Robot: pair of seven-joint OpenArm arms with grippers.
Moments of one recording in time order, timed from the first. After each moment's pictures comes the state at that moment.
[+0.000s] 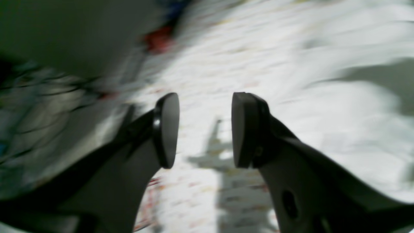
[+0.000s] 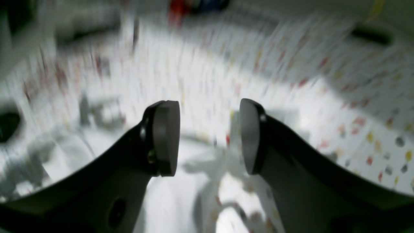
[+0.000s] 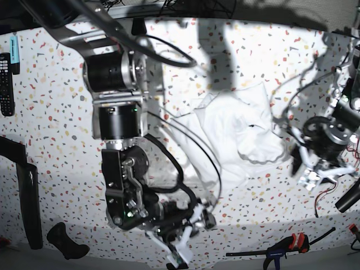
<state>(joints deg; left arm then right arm) -5.1 -35.9 14.4 114.7 -11.0 -5.7 47.4 39.6 -6.7 1.3 62.8 11.5 35.4 -43.8</state>
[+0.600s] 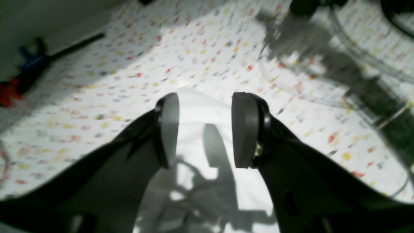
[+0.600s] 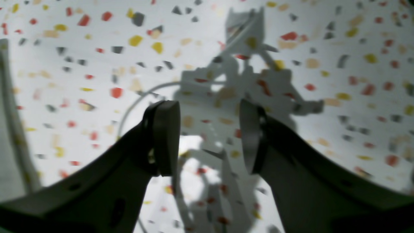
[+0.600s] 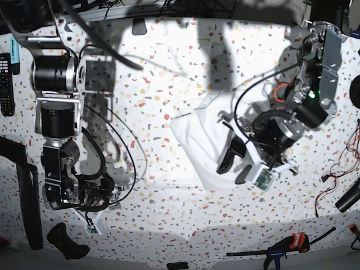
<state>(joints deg) -3.7 -16.4 14.3 111.4 -21.8 -13.8 42.2 39.5 12.3 1.5 55.0 10.8 25.3 -51.6</state>
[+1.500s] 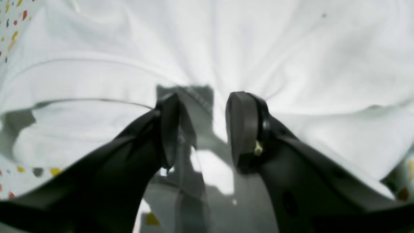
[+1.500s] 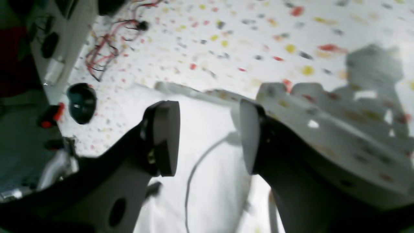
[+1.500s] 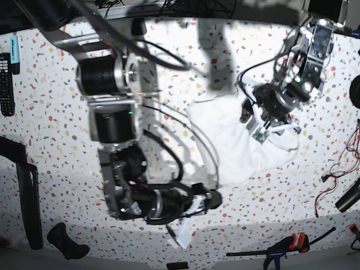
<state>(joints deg) 4.0 -18.8 14.2 96.0 -7.0 -22.1 39.0 40.6 -7.3 0.7 55.0 31.5 34.8 -58.2</state>
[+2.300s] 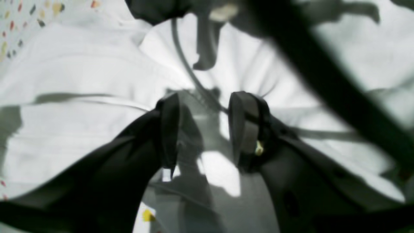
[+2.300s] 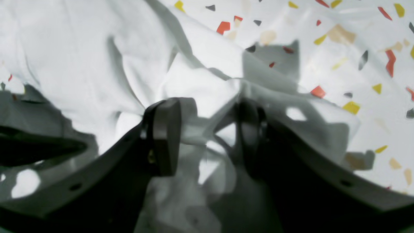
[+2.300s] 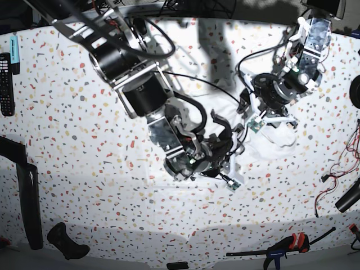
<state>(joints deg) 5.6 -19.9 14.4 96.2 -0.4 -24.4 35.5 33.5 -9.2 -25.6 48.0 9.0 35.0 -41.1</state>
